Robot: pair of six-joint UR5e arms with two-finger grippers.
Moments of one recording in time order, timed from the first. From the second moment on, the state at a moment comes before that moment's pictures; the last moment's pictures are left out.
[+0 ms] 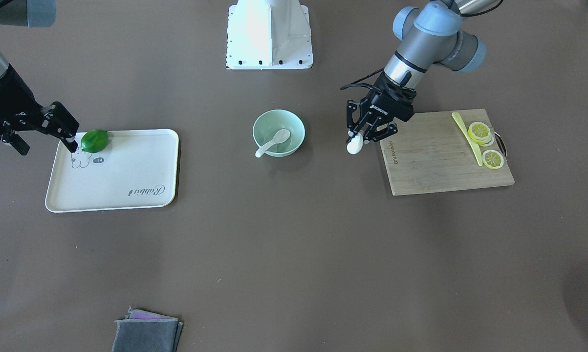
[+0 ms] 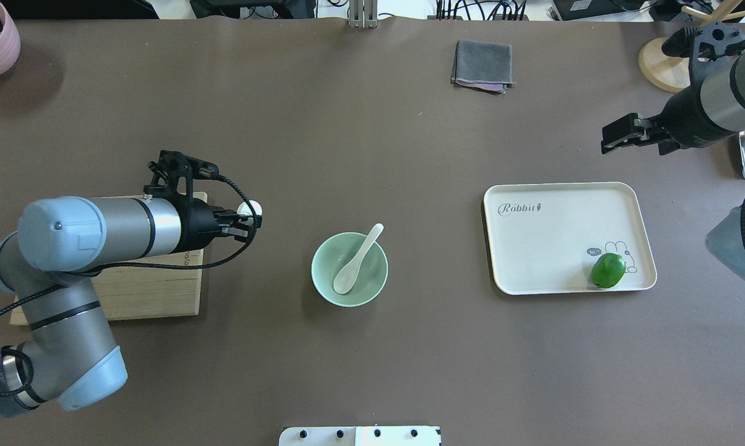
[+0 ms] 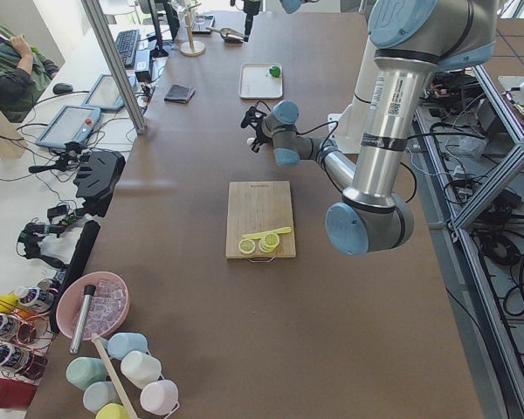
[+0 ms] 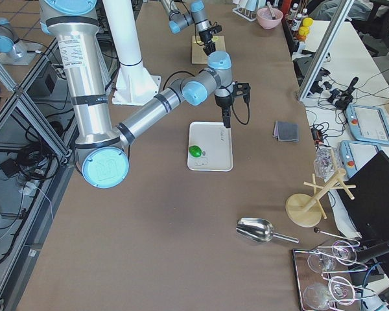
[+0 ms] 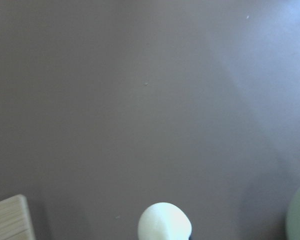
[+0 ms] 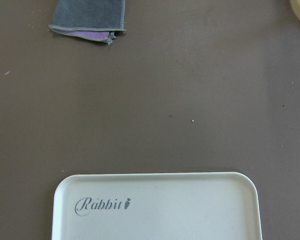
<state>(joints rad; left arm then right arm) -0.51 -1.87 -1.82 -2.35 -1.67 -1.00 1.01 -1.40 2.04 -1.51 2.08 0.84</state>
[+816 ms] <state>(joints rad) -0.27 -2.03 -1.75 -2.35 -1.42 -1.07 1.02 -1.41 2.04 -1.51 2.08 0.83</state>
